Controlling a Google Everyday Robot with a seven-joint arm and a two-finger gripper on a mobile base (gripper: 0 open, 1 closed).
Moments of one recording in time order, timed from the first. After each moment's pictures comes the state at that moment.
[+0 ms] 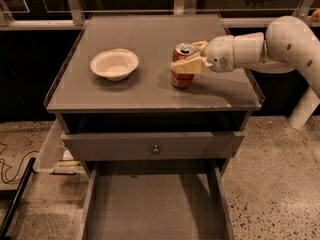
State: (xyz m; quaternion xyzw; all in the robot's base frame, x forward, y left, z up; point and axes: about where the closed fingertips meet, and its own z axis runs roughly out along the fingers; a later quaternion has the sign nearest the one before) arm 0.668 -0.088 0.897 -0.47 0.66 0.32 0.49
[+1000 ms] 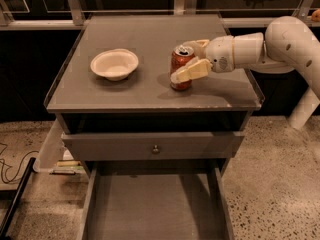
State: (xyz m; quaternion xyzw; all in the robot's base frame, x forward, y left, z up) arm 0.668 -0.088 0.897 -0.47 0.66 0.32 0.49
